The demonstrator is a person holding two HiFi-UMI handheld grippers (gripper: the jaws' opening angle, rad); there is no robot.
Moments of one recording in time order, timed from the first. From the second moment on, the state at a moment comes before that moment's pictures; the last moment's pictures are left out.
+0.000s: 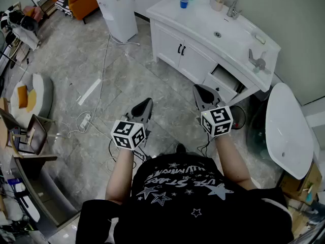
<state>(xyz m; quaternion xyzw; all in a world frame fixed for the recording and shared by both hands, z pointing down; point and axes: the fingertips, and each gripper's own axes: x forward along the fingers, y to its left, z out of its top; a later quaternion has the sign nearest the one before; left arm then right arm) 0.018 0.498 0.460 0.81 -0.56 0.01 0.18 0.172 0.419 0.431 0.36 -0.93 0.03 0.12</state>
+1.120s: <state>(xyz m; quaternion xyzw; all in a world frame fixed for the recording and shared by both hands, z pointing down) -0.021 0.541 0.472 0.81 -0.56 0.01 0.19 0.147 0.448 0.437 0.39 -0.92 0.06 0.08</state>
